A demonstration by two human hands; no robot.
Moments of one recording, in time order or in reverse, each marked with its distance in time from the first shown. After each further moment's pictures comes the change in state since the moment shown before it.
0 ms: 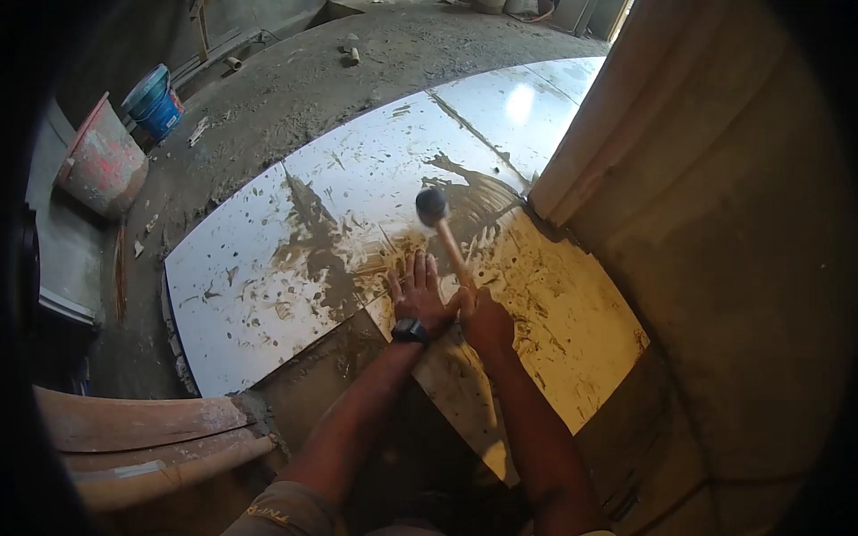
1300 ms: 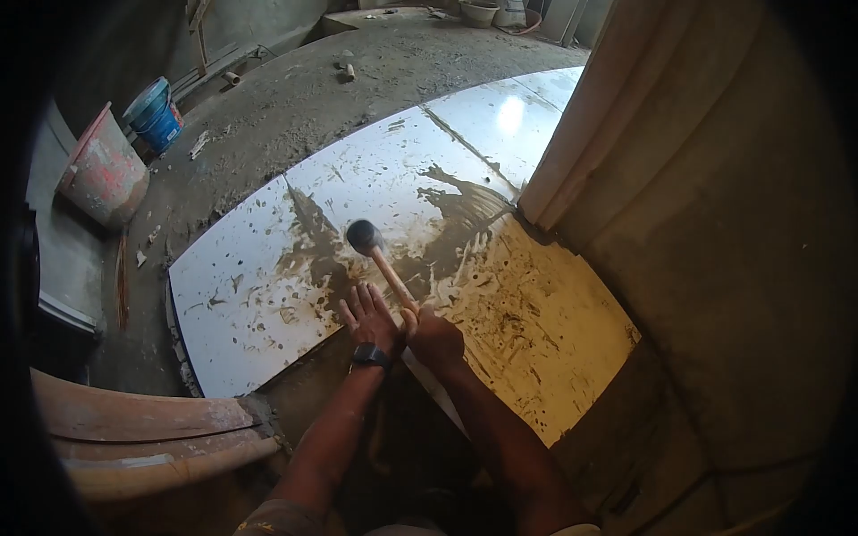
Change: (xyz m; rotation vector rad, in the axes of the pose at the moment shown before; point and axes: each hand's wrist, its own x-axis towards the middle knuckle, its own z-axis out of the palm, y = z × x) left_hand -0.047 -0.063 -0.024 0.187 0.034 -0.175; right_hand -0.044 -0.044 0.049 -0.005 0.010 -0.282
